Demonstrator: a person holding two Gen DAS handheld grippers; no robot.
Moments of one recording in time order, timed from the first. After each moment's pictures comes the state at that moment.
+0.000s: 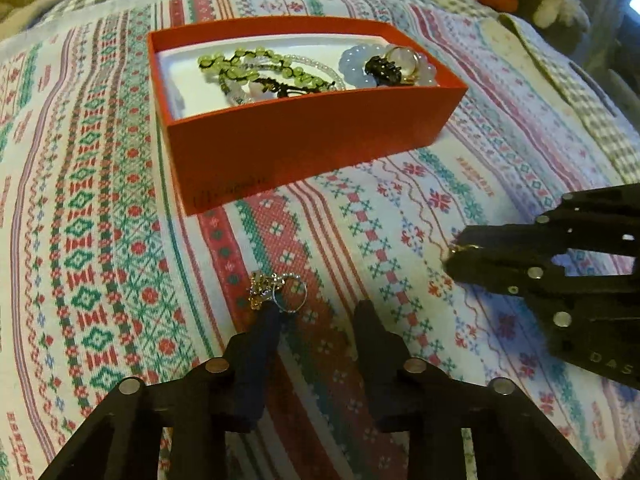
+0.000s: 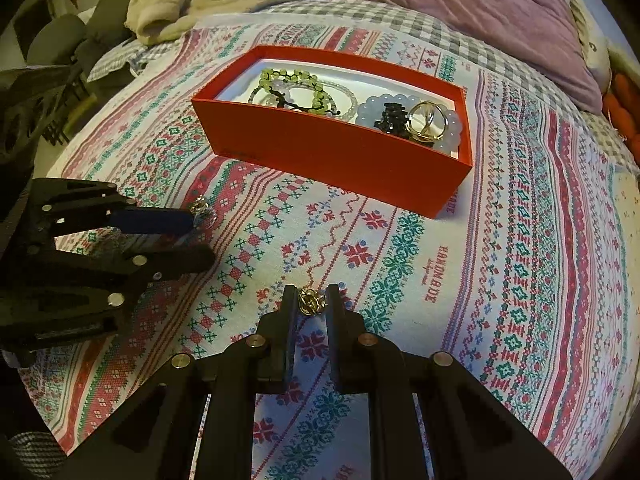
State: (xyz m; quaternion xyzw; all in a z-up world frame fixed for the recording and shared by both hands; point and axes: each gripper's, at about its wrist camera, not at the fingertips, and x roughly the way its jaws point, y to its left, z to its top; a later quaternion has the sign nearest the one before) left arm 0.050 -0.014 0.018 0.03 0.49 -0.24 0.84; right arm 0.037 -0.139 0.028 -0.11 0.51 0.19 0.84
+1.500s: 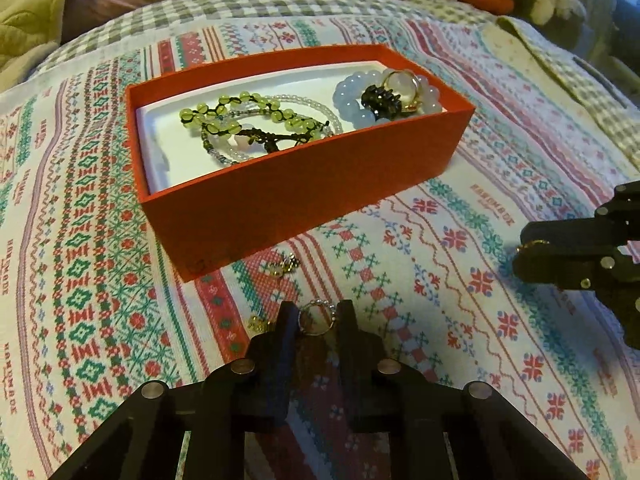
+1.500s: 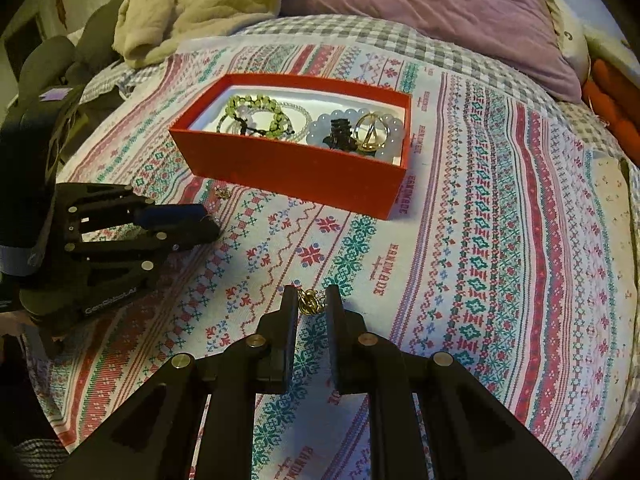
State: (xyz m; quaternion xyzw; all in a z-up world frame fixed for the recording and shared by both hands) left arm 0.076 -0.037 0.017 0.07 0.44 -0.23 0.86; right arm 0.026 -0.165 0.048 -0.08 0.49 0.16 0.85
